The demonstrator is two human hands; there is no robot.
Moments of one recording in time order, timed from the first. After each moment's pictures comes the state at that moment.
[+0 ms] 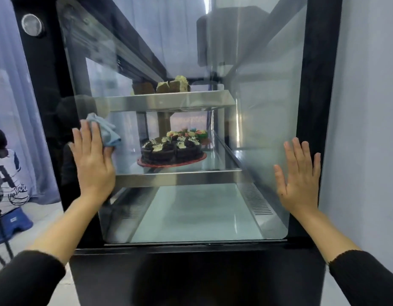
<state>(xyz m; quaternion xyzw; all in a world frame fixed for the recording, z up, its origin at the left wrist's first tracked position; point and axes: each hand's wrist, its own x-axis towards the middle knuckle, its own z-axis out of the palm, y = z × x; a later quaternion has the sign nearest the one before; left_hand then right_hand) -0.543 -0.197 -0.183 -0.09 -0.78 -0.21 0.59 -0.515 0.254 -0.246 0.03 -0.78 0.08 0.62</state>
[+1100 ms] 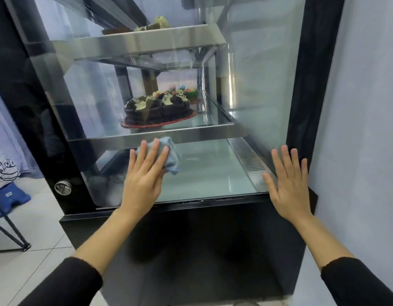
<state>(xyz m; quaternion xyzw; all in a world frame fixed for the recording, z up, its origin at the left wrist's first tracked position) -0.527 -0.104 -0.311 -0.30 -0.78 -0.08 0.55 -0.484 0.257 -0.369 0.02 -0.88 0.08 0.46</state>
